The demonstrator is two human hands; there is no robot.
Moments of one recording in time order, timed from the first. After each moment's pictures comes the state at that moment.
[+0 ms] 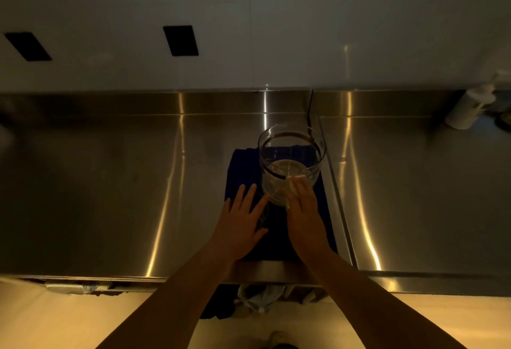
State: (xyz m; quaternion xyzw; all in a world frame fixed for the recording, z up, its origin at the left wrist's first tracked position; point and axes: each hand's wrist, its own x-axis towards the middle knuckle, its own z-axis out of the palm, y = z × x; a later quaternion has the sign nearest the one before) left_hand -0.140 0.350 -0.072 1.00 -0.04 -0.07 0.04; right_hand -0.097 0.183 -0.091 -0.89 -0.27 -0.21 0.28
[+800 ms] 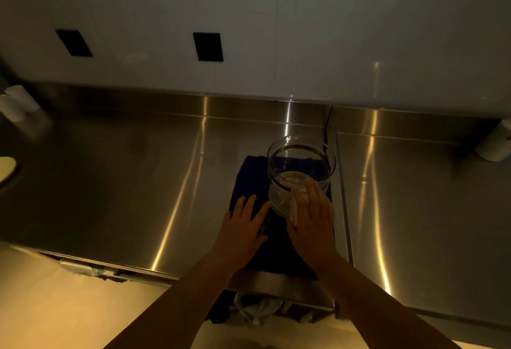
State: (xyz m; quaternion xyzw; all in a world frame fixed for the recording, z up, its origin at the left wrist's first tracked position) left_hand -0.142 0.333 -0.069 1.00 0.05 -0.06 0.05; right_hand -0.071 0.173 -0.078 -0.89 -0.30 -0.28 0.22
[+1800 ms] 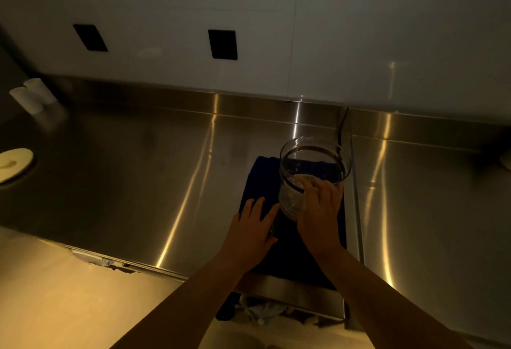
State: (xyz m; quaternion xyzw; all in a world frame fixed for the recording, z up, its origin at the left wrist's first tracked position) left_hand -0.140 0.338 -0.064 0.99 0.05 -0.06 0.07; right_hand -0.044 0.199 -0.070 -0.86 -0.27 -0.31 0.29
